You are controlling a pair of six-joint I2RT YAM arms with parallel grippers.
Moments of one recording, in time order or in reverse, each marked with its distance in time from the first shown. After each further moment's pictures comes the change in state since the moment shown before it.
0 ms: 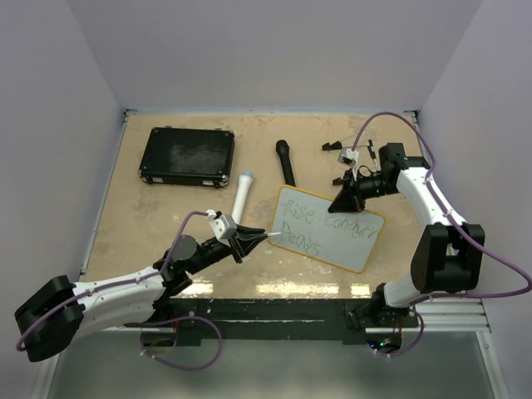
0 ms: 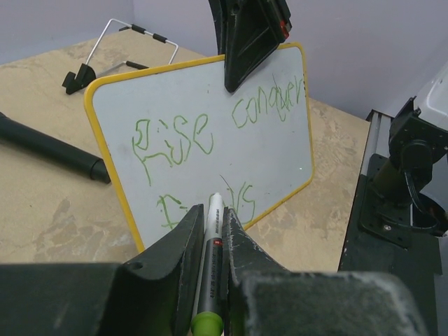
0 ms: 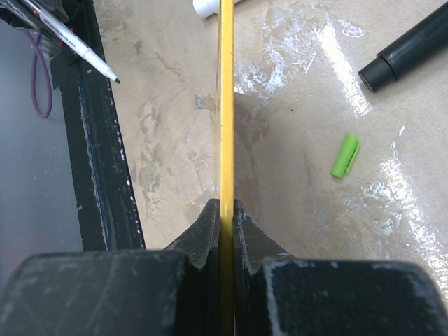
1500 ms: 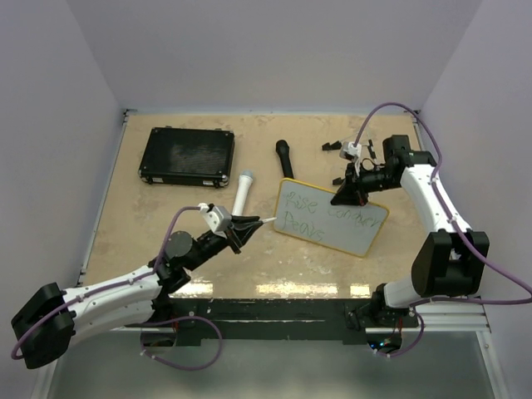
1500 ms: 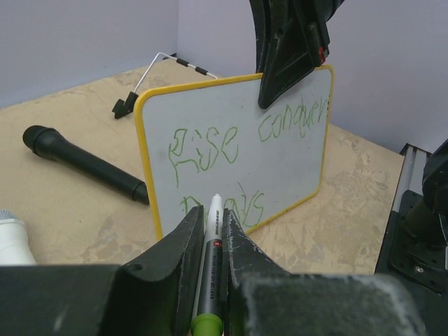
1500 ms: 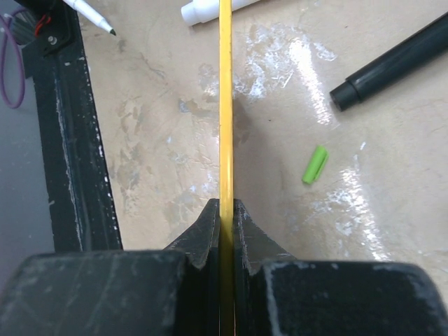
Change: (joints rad) left arm 0.021 -0.043 0.056 -0.068 -0.100 0.013; right arm 0.000 -0.030 0.057 -0.029 0.018 -0.054
